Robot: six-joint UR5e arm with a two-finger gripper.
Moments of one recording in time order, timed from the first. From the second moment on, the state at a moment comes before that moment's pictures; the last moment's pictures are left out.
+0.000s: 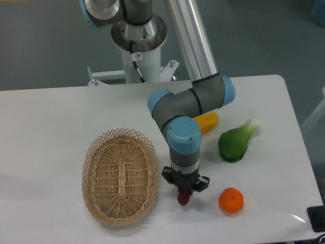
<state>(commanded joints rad) 2.39 -2.16 -1.58 -0.79 1.58 0.74</state>
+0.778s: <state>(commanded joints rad) 2.40 -2.09 -1.51 -0.80 1.70 0.75</state>
